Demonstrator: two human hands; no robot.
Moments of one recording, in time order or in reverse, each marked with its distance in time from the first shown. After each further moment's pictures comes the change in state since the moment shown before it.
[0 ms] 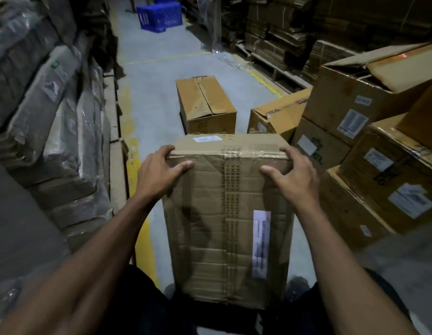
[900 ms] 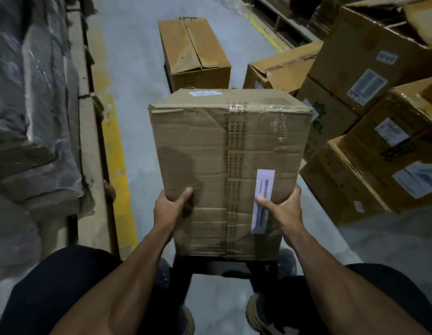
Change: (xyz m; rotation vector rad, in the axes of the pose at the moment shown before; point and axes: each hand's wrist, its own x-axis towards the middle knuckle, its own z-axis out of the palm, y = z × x) left_hand -0.077 -0.077 0.160 -0.588 -0.114 -0.624; right_hand -0.036 0.140 0.074 0.299 -0.144 0.501
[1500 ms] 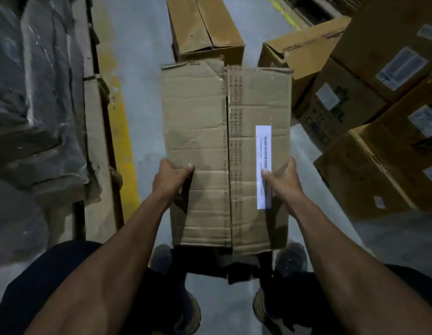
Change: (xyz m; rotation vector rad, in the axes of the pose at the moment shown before) left_hand 0.051 0.030 -0.008 0.282 -0.014 -0.033; right_hand 0.041 -0.029 0.035 -0.153 -0.110 0.045
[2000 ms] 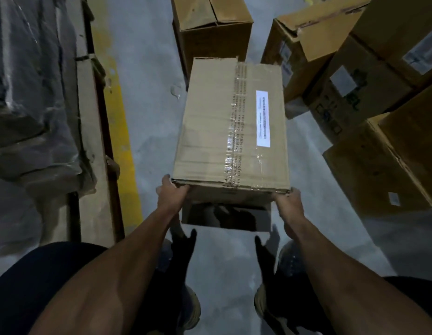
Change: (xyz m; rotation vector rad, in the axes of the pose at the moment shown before) left_hand 0.015 -0.067 0.045 -0.011 -0.031 -0.178; right_hand 0.023 0.084 0.035 0.022 0.033 0.320
